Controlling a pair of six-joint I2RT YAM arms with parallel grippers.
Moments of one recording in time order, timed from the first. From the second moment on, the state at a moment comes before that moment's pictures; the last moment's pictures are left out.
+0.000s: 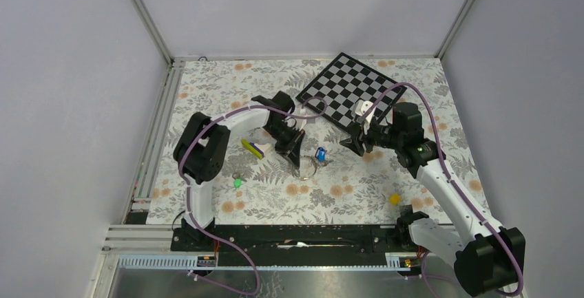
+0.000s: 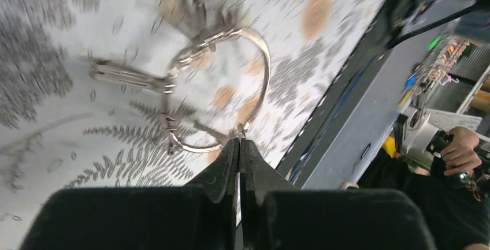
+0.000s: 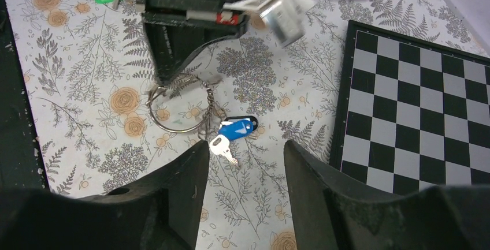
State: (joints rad) left arm -0.58 1.95 1.43 -0.83 0.78 0.02; right arm 0.29 1.00 0.75 -0.25 -0.75 -0.47
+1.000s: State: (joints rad) left arm -0.56 1.90 1.26 -1.01 0.79 0.27; right arm 0.27 1.02 0.73 -0.23 -0.75 -0.47
